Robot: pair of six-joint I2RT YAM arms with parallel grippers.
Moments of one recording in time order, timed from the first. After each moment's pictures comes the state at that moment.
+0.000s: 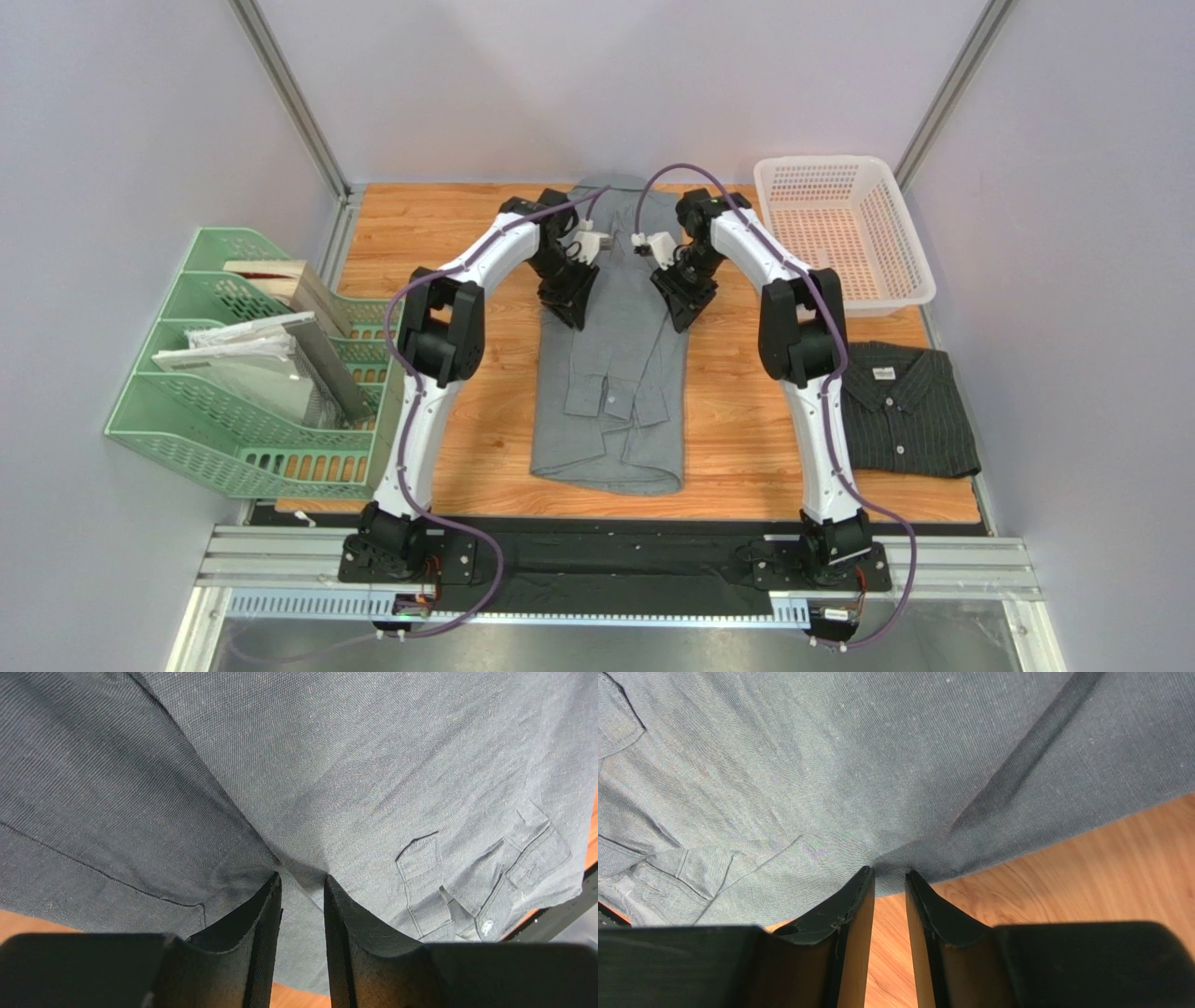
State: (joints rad) left arm -0.38 2.45 2.14 -1.11 0.47 0.20; right arm 0.31 2.43 2.13 -1.21 -0.35 -0.53
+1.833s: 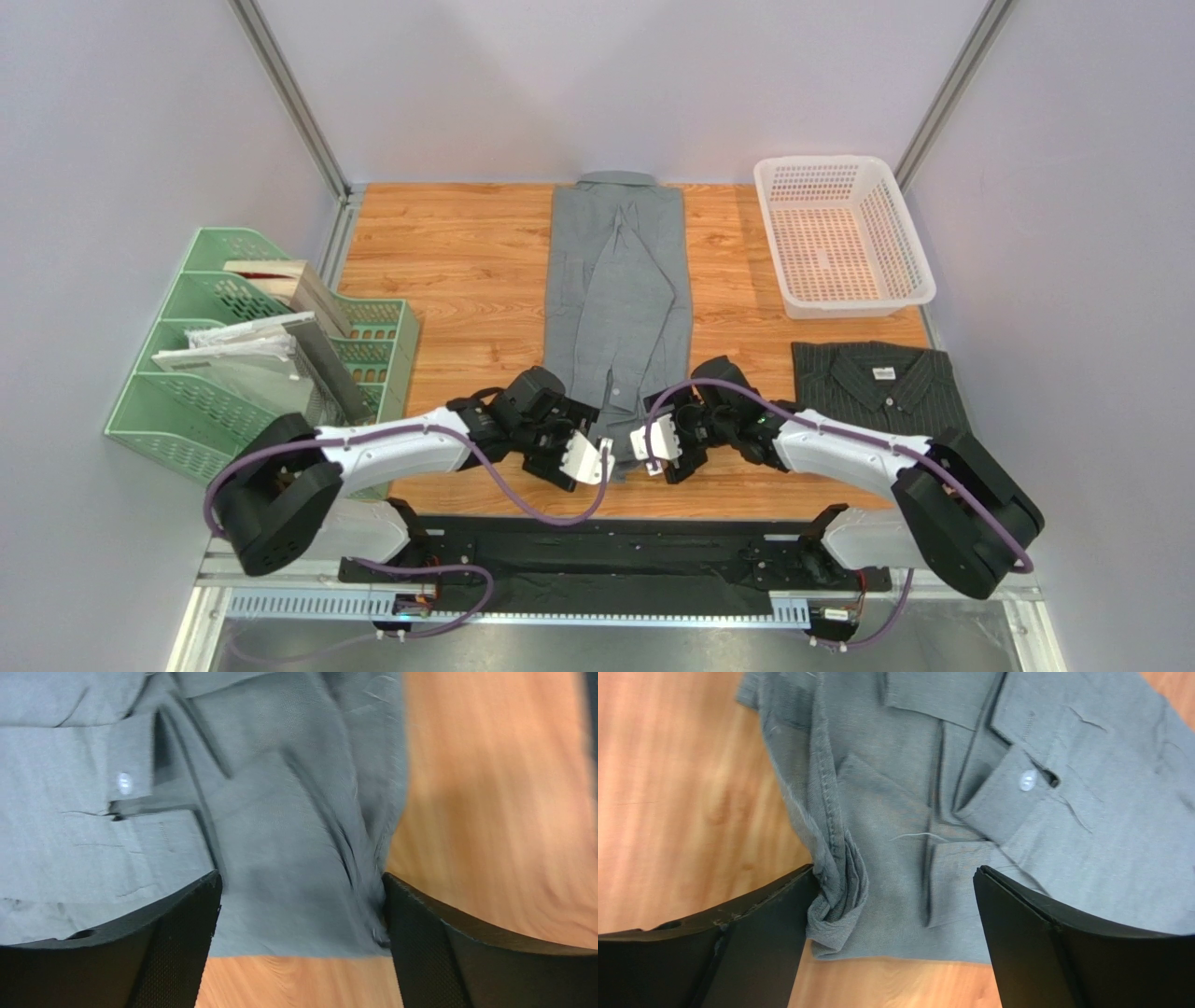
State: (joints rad) left arm -0.87 1.28 0.53 -0.19 0.27 1.08; right arm 0.71 1.27 0.47 -0.06 -0.44 -1.20
